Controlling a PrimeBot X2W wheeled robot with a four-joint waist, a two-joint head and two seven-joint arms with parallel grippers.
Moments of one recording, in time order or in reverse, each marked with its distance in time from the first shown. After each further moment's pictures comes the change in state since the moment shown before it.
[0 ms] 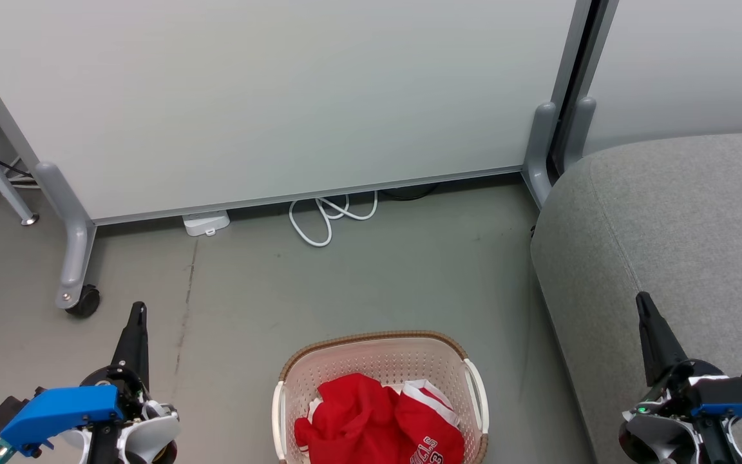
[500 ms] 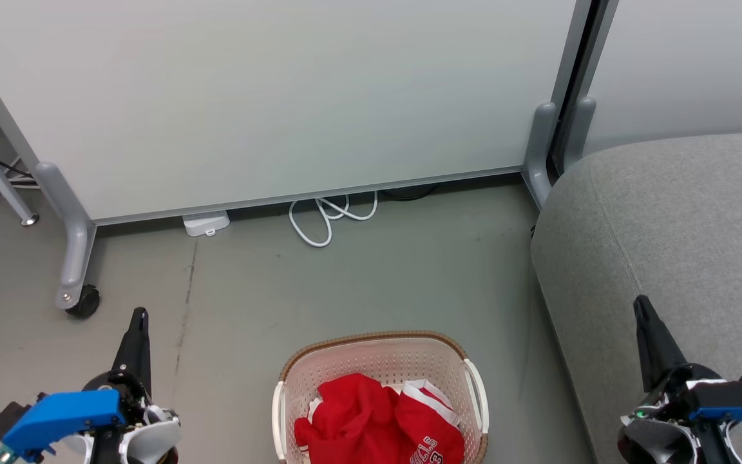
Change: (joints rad) left arm 0.002 0.000 0.000 0.005 0.000 0.000 -0.001; right arm 0.002 0.001 0.000 0.004 0.000 0.000 0.000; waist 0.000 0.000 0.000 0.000
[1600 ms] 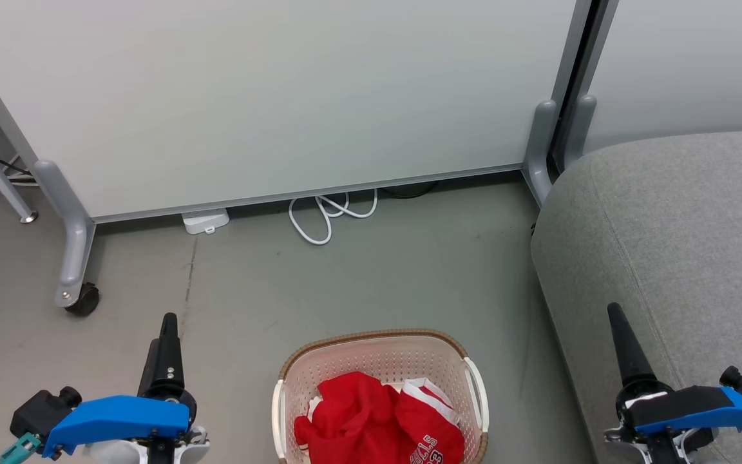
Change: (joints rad) left arm 0.043 -0.009 -0.095 0.004 0.479 0.046 -0.129; right arm 0.020 0.007 0.069 0.042 -0.482 -0.002 -0.130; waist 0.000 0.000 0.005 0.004
